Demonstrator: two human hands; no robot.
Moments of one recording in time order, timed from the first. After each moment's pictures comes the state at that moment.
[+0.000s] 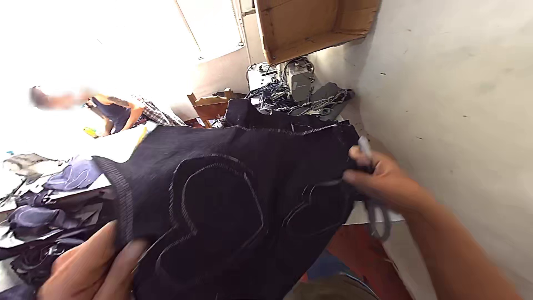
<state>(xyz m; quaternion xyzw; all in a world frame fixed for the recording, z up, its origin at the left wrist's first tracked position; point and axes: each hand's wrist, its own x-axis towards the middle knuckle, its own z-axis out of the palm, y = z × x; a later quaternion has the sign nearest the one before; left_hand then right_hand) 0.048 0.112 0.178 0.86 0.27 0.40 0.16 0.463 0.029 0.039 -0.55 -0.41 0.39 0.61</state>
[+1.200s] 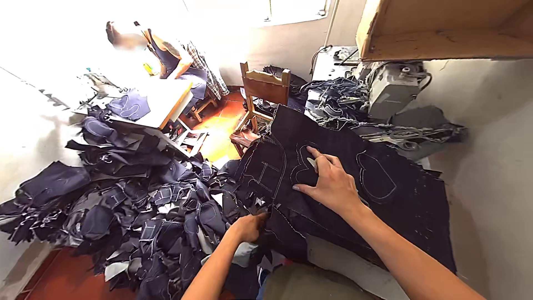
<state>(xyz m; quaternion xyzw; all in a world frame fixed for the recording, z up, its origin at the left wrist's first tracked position) 0.108 0.199 -0.168 0.72 0.49 -0.19 0.44 0.398 0.233 -0.054 -0.64 -0.71 0.07 0.28</state>
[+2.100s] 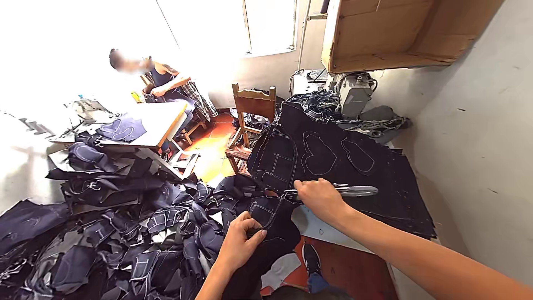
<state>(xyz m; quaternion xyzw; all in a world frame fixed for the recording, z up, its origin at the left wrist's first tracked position) 0.022 0.099 -0.060 0.76 0.47 0.24 0.38 0.291 0.131 0.012 -0.61 -0.77 0.12 -0.10</state>
